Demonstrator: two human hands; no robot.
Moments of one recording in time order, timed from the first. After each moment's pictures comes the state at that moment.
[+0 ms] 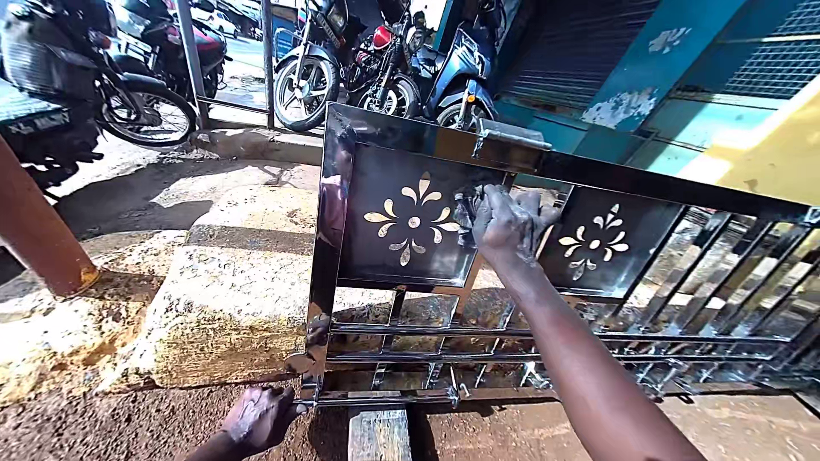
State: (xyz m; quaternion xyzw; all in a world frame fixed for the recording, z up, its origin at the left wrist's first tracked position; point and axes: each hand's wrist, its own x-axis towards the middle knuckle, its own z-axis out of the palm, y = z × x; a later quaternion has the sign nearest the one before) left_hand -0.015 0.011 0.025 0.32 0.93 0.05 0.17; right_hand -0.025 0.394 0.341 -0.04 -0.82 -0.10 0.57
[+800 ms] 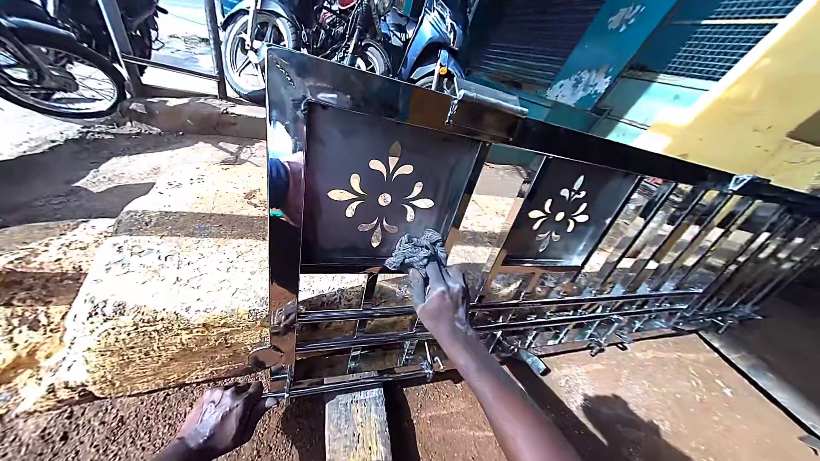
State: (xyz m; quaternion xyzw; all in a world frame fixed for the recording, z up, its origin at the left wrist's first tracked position) left_hand -0.012 0.003 0.001 0.37 0.92 0.11 -0.01; right_hand 0.028 0.364 0.208 -0.10 -0.90 0.03 0.42
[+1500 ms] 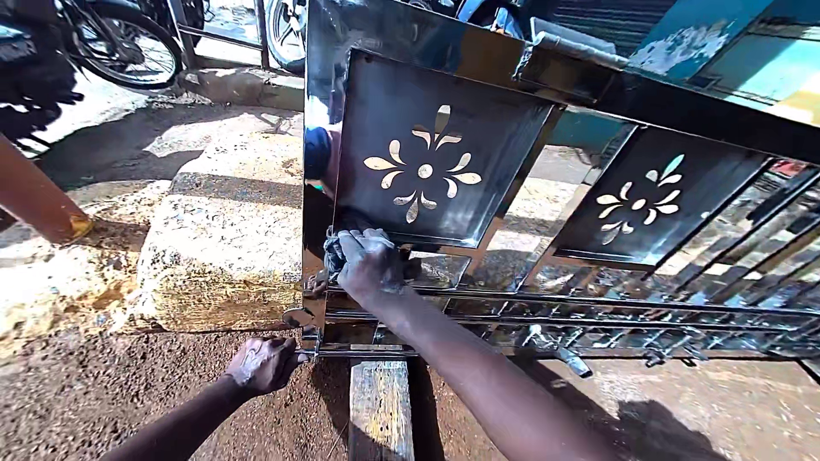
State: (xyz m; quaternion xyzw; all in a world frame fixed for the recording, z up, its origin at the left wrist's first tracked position) left_hand -0.009 0.001 0.007 0.37 0.92 0.11 0.01; right_hand -0.010 0.233 0.211 0.17 -0.90 0.12 0.38
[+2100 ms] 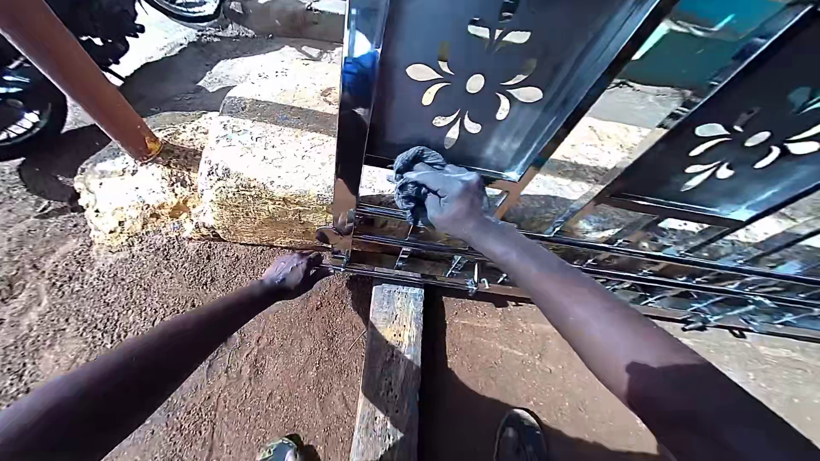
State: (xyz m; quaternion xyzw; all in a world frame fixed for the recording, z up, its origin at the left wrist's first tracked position) left_hand 0.002 0.010 0.054 0.26 0.94 0.12 0.21; right_hand 0.011 0.318 0.218 0.26 -0.90 0.19 0.29
